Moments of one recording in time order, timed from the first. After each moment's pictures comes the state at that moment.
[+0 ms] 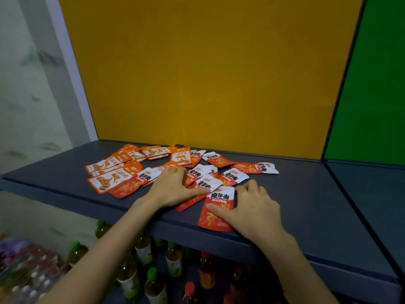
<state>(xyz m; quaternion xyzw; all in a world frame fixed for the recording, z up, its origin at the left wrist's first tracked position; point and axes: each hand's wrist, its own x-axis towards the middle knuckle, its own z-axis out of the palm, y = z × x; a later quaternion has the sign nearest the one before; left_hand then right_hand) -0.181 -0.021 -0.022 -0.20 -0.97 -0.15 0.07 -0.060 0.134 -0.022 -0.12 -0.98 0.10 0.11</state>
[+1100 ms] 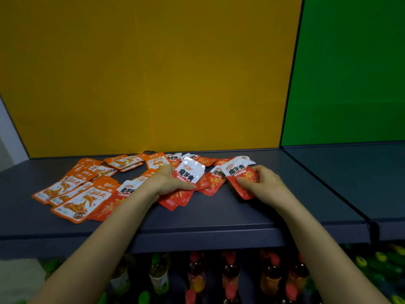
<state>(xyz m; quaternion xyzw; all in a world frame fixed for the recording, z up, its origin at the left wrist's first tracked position) -0.220 -0.029 0.000 -0.21 -0.88 -0.39 -0.17 -0.065 0.142 -0.011 -0.30 -0.85 0.39 0.18</state>
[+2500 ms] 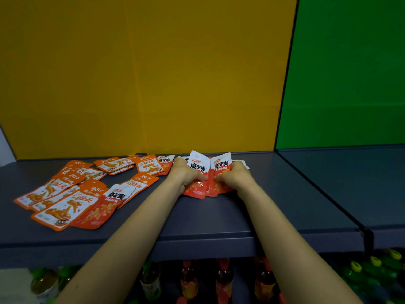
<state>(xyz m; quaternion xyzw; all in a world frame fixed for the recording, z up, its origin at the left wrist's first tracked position) -0.217 0.043 -0.003 -0.17 -0.78 -0.57 -0.20 -0.147 0.154 -0.019 -0.35 -0.78 0.49 0.17</state>
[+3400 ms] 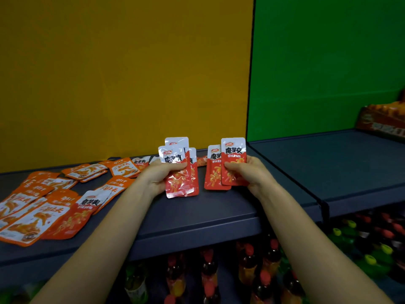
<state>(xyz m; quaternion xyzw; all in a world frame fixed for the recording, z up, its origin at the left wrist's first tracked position) -0.205 0.031 0.004 -0.19 -0.63 -0.68 -0.33 -0.065 0.179 -0.010 -0.28 -0.62 0.68 0.28</state>
